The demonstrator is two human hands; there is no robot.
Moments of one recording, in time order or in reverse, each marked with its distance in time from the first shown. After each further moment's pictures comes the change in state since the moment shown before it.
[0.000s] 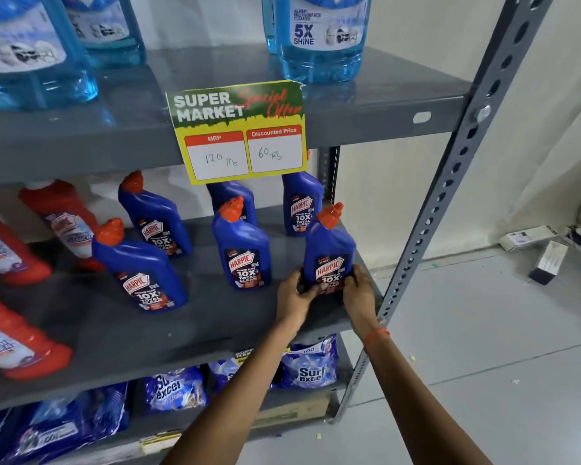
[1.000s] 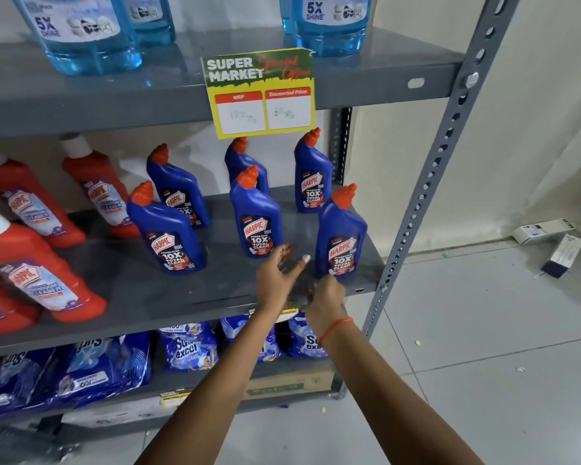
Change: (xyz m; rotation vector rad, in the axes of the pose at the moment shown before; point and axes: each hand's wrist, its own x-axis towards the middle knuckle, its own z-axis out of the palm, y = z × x) left_hand -0.054 0.014 -0.054 -0.027 0.136 0.080; right_hand -0.098 -0.040 0.046 0.700 0.152 0.620
